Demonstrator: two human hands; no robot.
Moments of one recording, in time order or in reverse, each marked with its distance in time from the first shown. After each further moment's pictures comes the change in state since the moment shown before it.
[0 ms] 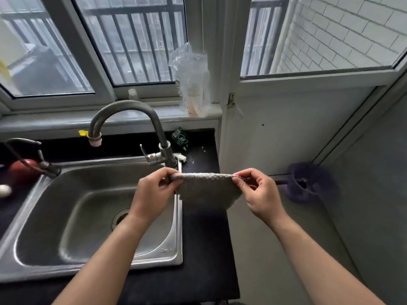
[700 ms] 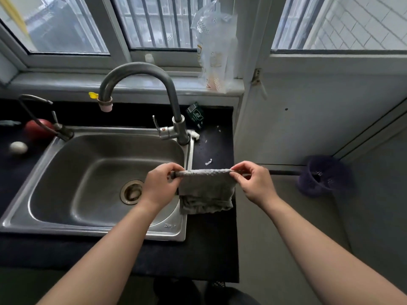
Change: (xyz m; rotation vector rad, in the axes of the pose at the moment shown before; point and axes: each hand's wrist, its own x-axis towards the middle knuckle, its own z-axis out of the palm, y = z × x) left_hand -0.020 -0.051 0.023 0.166 -0.014 -0.218; right_hand 0.019 0.049 0.032 -0.246 -0.226 0.040
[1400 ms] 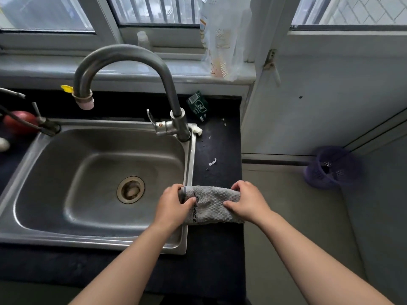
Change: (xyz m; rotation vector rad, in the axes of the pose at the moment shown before) left_hand 0.003 -0.042 0.065 0.063 -0.171 -0.386; right_hand 0.016 0.051 0.051 -0.452 -0.377 0.292
